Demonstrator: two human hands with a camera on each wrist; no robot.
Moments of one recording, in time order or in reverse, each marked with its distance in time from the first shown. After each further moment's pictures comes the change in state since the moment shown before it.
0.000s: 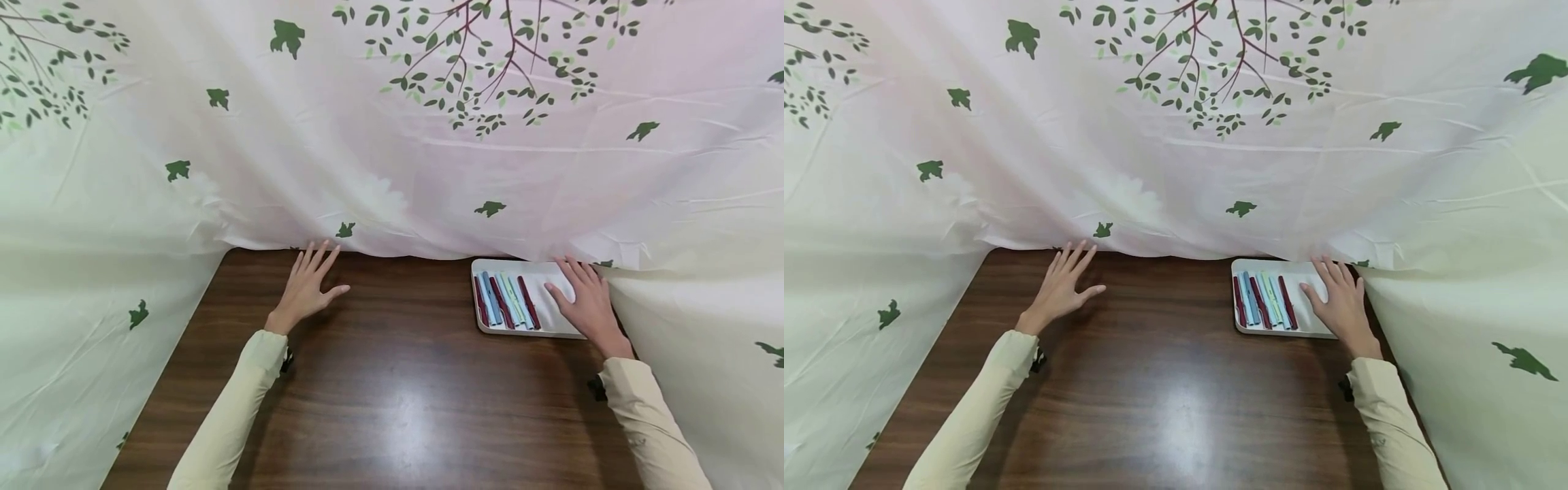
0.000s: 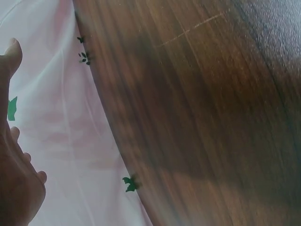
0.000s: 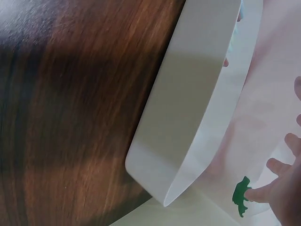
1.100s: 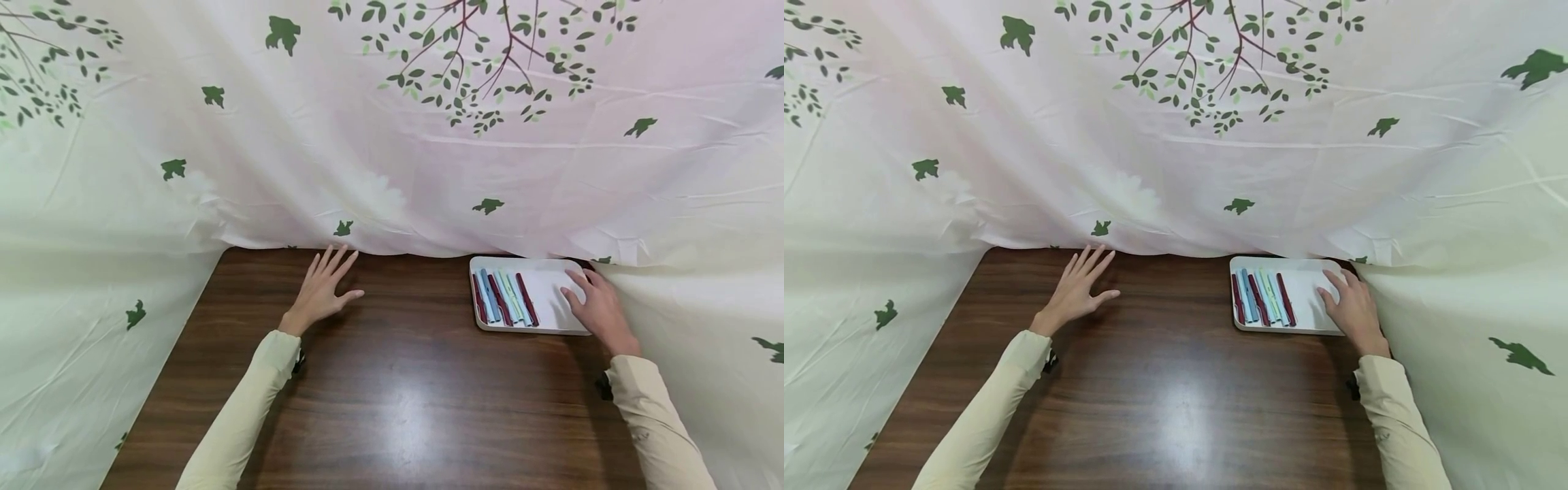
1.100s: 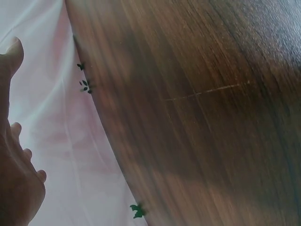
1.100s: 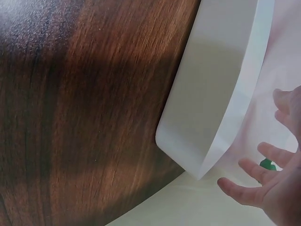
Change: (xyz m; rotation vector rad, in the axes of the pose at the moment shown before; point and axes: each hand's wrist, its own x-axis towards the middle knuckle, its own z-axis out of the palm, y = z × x) left_hand 0.009 0.023 0.018 -0.022 -0.039 0.063; right_hand -0.014 0.025 -0.004 -0.038 -0.024 0.081
